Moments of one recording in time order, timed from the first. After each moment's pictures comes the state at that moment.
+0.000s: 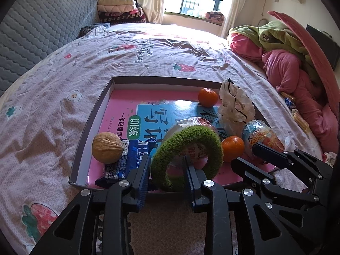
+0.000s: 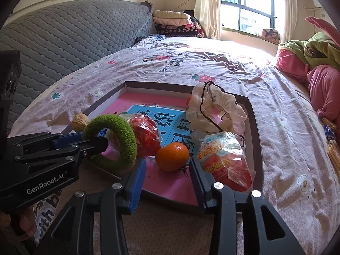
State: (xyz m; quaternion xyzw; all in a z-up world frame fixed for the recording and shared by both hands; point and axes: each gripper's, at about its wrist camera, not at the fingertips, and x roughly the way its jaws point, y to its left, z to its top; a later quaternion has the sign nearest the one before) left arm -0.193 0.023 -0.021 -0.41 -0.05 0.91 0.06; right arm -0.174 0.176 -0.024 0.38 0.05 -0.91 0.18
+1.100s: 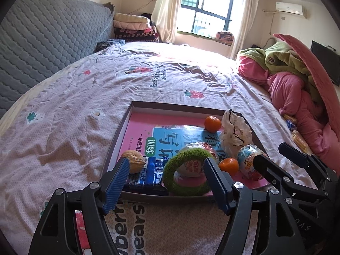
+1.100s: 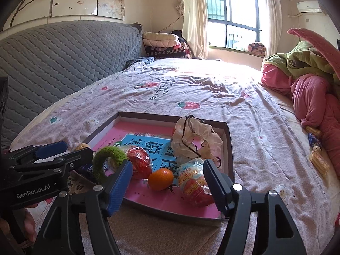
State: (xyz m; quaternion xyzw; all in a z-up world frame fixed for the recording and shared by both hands) left arm -0.161 0.007 0.022 -0.35 -0.08 0.93 0.01; right arm -0.153 0.191 0.022 0.31 0.03 -0.94 0.14
